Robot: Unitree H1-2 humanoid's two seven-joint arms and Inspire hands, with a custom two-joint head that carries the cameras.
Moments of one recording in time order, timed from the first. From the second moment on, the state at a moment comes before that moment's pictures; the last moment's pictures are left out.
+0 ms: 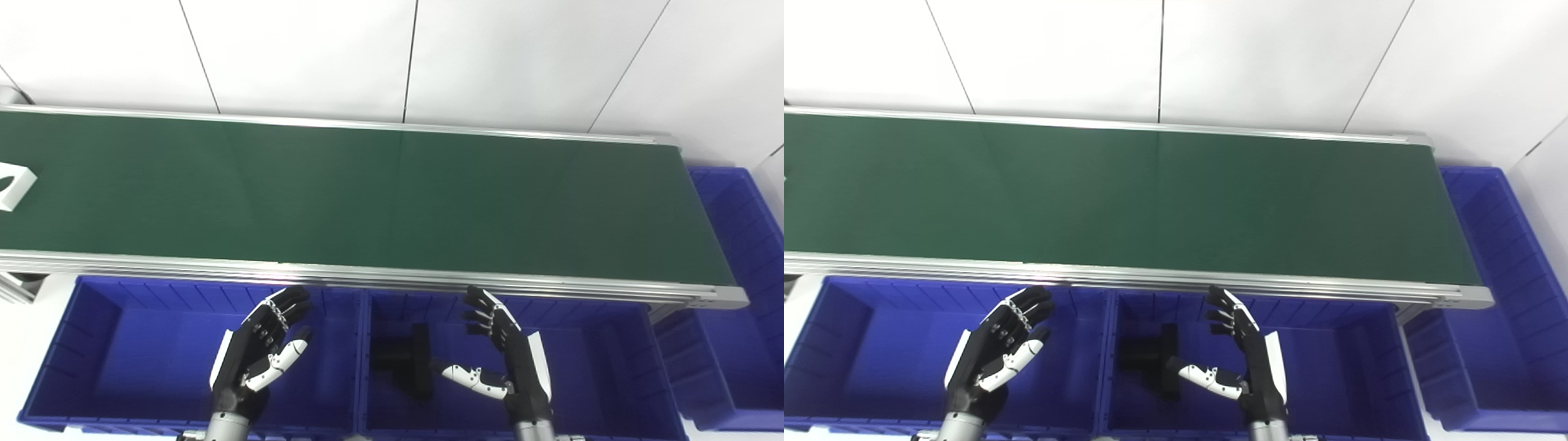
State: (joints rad) left arm 0.34 -0.02 -0.08 0.17 -0.22 -0.33 -0.24; right arm 0.34 -0.01 0.17 0.14 -0.24 -0.41 -0.15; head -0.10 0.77
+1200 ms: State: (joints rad) left arm 0.32 -0.02 -0.08 0.21 -0.22 -0.34 -0.24; right arm 0.32 -0.02 0.16 0.18 -0.24 -0.41 -0.15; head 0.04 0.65
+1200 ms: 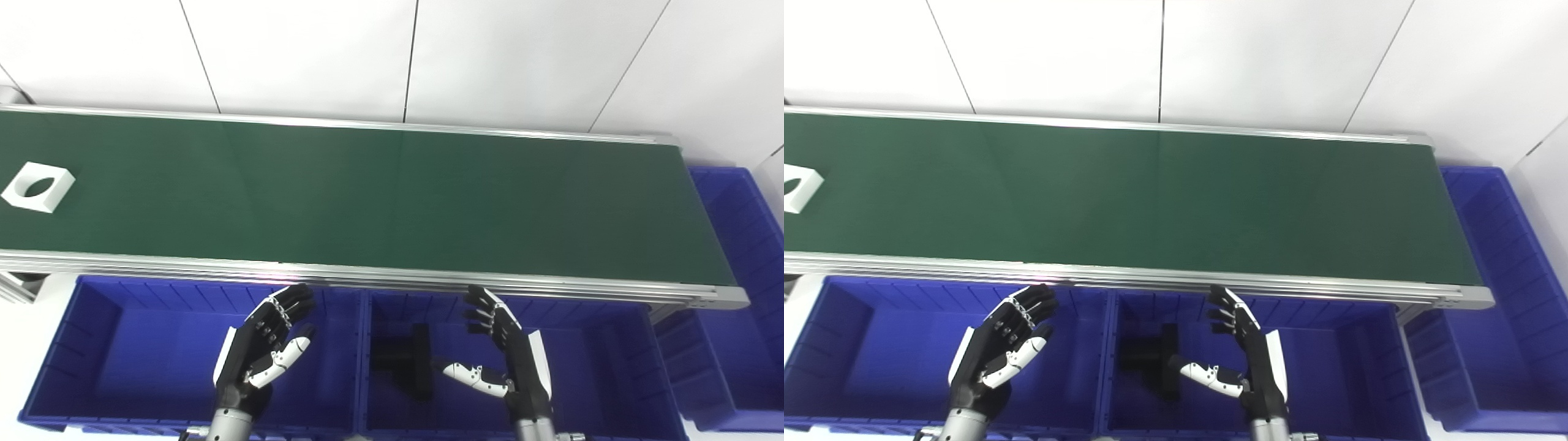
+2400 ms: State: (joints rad) left arm 0.26 -0.08 -0.06 0.35 -0.13 -0.43 -0.22; right arm 0.24 -0.12 0.23 0.39 -0.09 -0.42 -0.23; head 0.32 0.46
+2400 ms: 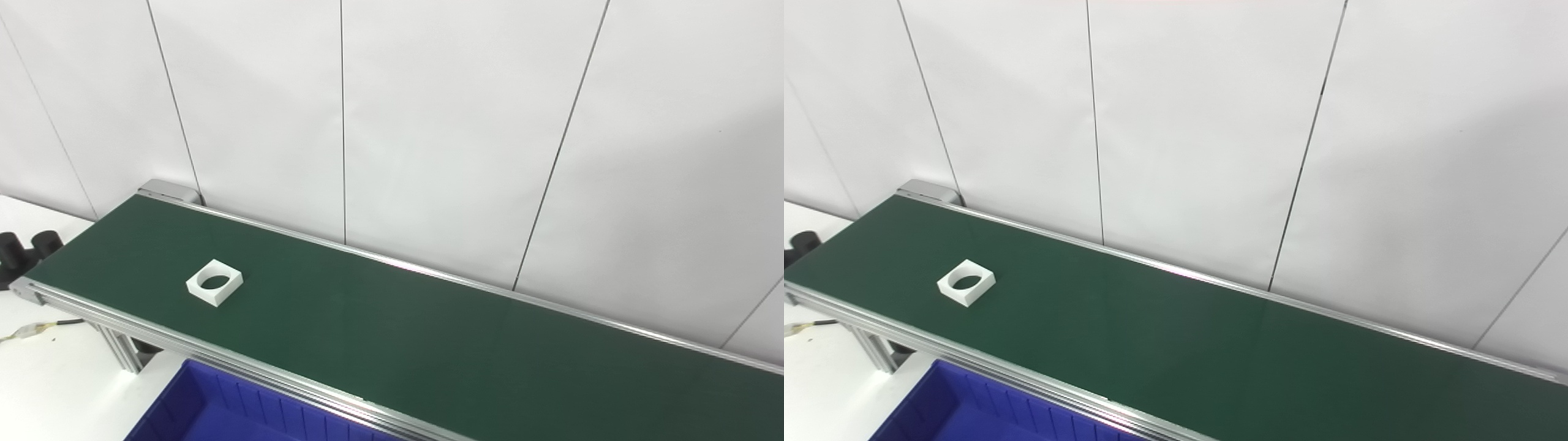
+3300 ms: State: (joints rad) left arm 0.26 0.00 -0.01 -0.23 -0.23 -0.39 -0.20; right arm 0.25 -0.13 0.21 0.35 -0.09 -0.42 -0.19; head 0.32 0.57
